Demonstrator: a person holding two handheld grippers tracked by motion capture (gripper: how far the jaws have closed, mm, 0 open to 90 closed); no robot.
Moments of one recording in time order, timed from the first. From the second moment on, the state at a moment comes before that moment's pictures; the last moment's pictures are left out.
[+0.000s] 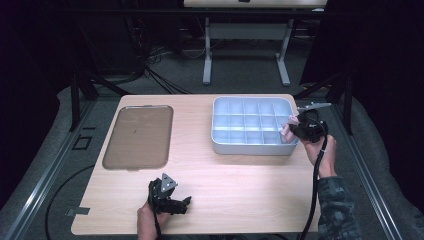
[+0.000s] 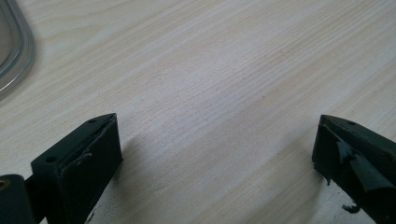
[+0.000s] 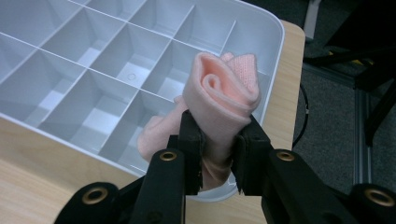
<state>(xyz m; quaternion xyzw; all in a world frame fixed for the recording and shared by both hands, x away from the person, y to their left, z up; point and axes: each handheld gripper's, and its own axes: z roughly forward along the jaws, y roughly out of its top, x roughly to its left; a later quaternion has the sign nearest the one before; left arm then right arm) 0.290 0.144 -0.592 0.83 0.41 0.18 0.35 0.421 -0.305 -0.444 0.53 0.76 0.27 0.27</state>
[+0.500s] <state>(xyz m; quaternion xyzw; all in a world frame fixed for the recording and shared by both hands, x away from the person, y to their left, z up) 0.290 0.144 -0.592 0.83 0.41 0.18 0.35 0.446 -0.302 -0.475 0.55 0.77 0.20 0.26</state>
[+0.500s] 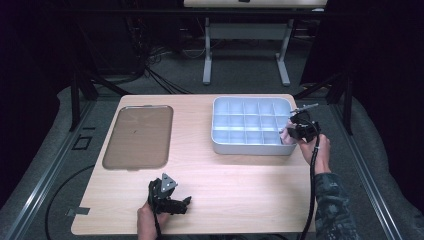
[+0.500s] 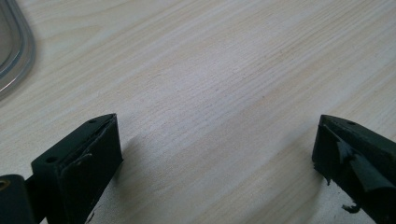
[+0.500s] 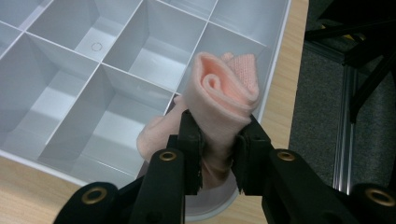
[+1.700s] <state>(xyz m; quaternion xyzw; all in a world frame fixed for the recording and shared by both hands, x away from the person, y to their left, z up) 0.290 0.144 -0.592 0.83 0.41 0.18 0.35 0.464 -0.304 -0.515 0.56 0.79 0.15 0.20</state>
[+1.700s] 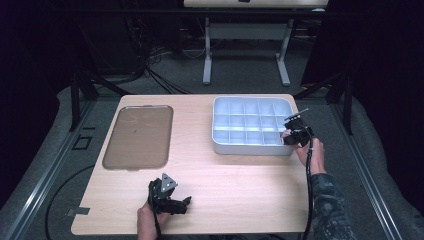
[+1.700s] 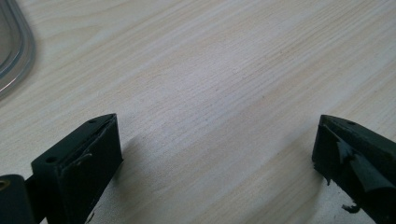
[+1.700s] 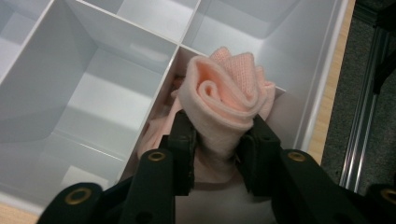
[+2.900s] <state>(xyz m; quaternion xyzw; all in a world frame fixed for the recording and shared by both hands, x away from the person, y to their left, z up) 0.290 0.144 -0.592 0.83 0.41 0.18 0.35 0.329 -0.316 -0.430 0.47 0.77 0.37 0.23</state>
